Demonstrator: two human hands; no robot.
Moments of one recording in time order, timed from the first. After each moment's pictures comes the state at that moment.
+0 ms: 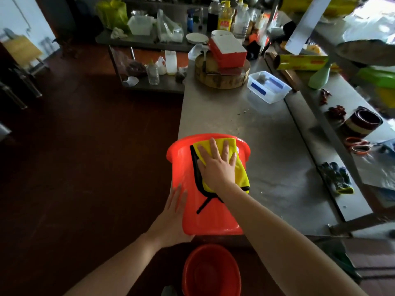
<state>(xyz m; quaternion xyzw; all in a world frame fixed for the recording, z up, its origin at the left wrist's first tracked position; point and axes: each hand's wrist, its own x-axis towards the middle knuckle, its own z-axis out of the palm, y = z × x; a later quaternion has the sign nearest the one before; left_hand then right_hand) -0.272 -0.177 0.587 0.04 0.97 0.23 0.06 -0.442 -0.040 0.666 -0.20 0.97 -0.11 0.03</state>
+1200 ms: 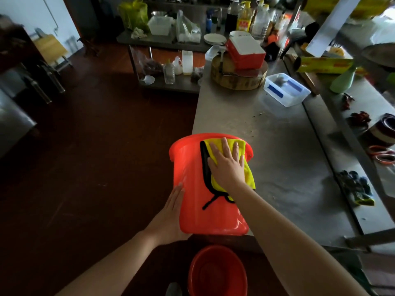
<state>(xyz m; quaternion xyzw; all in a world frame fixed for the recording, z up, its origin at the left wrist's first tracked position) -0.255 -0.212 0.579 0.01 0.96 0.27 0.04 -0.445 -0.047 0.669 -0.21 0.96 -0.16 0.06</state>
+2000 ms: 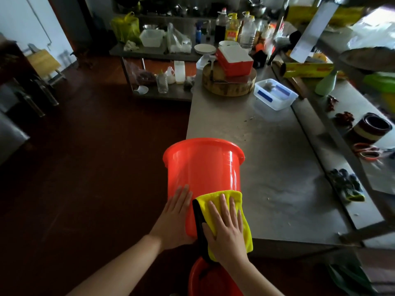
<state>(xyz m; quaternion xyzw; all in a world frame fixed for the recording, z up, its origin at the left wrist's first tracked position) -0.266 -0.186 0.603 0.05 0.99 0.16 0.04 -0.288 0.027 0.600 -0.23 0.95 -0.23 -0.01</state>
